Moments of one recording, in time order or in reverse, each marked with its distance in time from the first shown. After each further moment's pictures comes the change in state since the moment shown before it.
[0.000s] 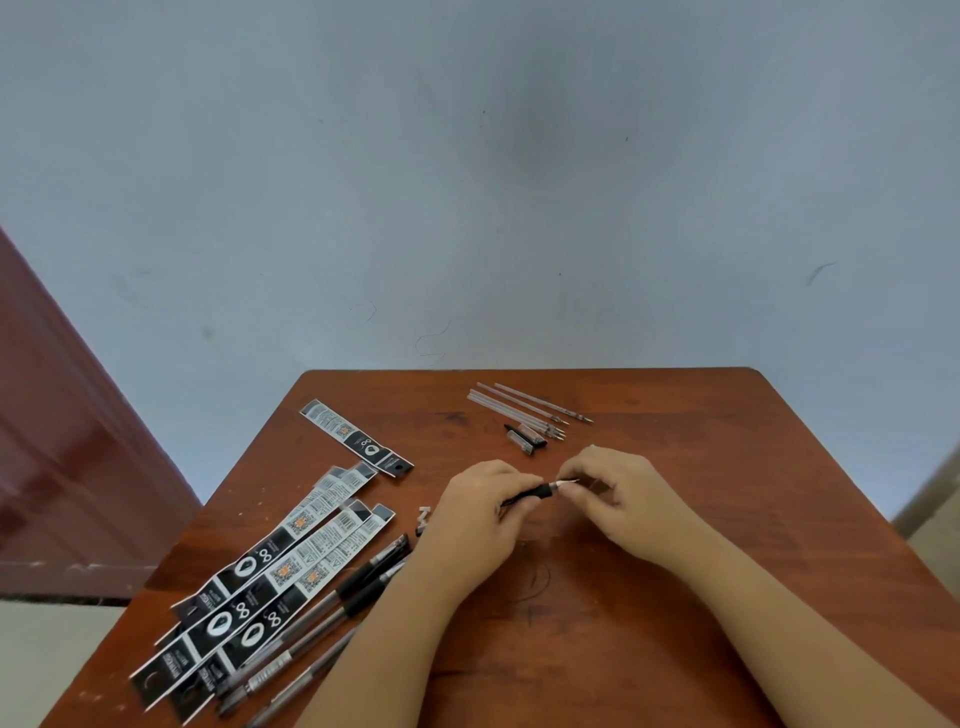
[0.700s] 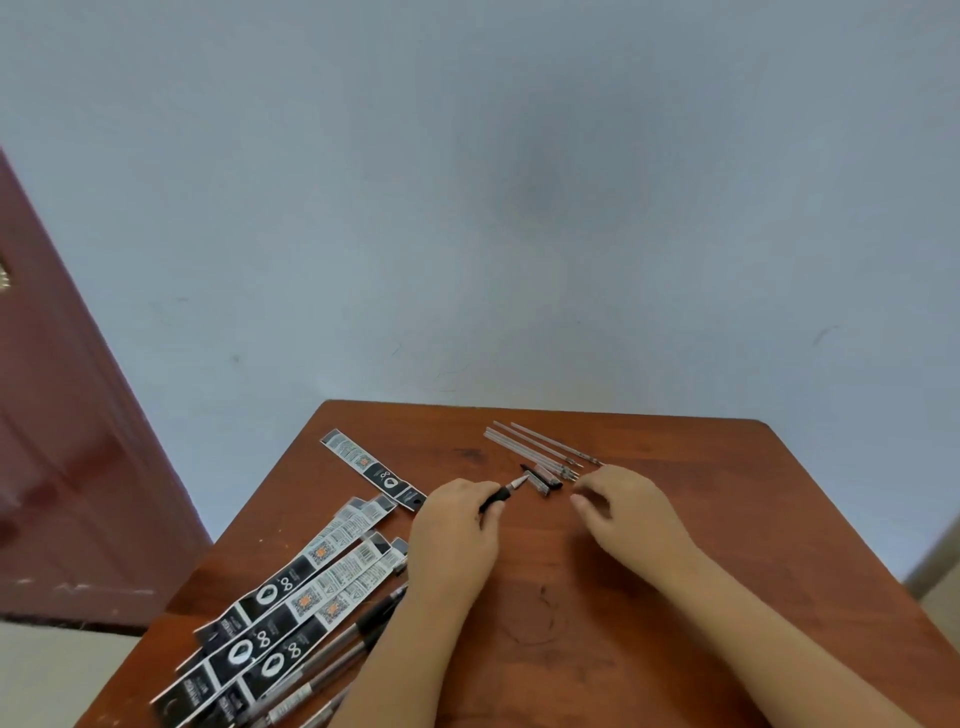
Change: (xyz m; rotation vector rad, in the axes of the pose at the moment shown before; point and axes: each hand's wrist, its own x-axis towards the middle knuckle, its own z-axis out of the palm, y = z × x) left_hand 0.004 -0.015 -0.011 0.129 0.190 -0.268; right_hand 0.023 0.012 0.009 -0.277 0.104 0.097
